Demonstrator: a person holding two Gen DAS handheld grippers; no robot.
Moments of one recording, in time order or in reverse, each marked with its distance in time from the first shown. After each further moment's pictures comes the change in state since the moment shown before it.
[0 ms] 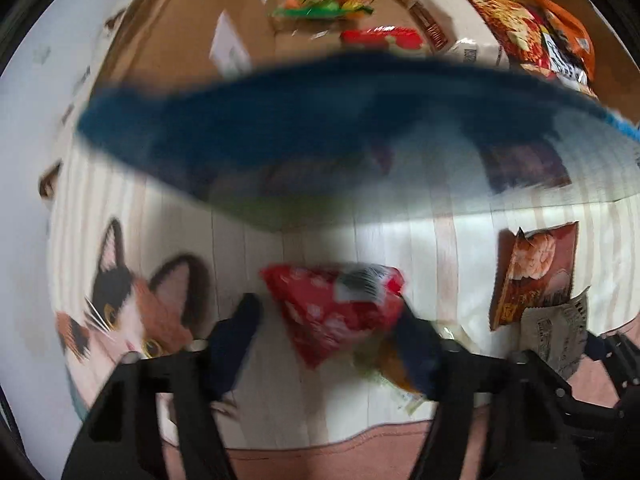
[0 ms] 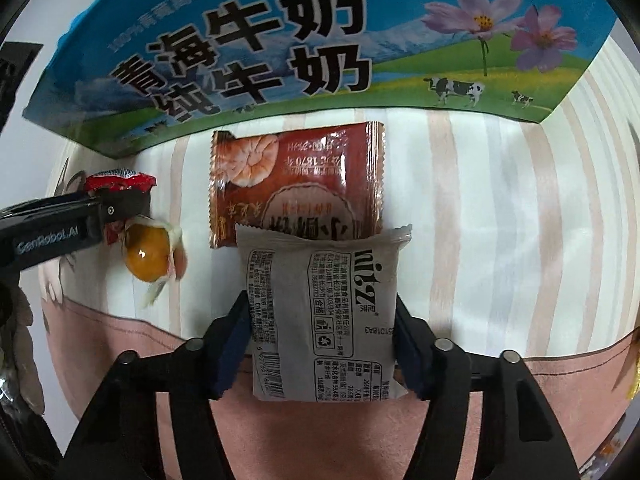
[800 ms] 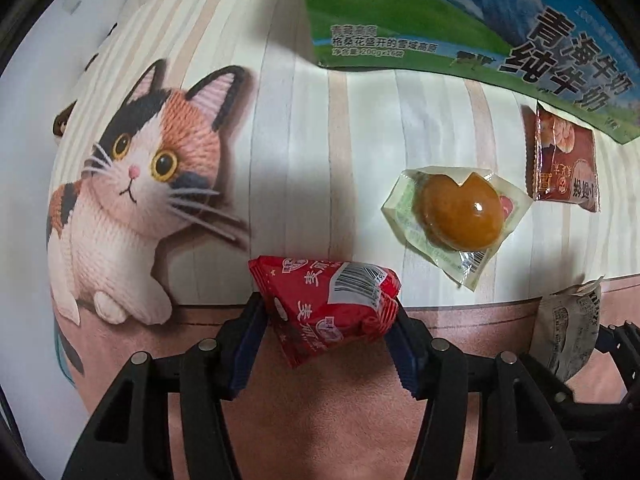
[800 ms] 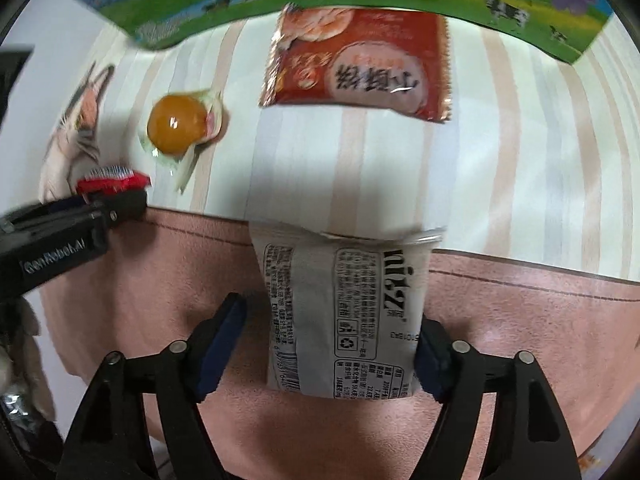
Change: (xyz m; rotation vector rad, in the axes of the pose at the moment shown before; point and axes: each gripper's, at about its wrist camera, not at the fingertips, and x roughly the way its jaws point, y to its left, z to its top) left arm 0.020 0.005 -0.087 -0.071 0.032 0.043; right arm 0.026 0.046 -0.099 -0.115 0.115 -0.016
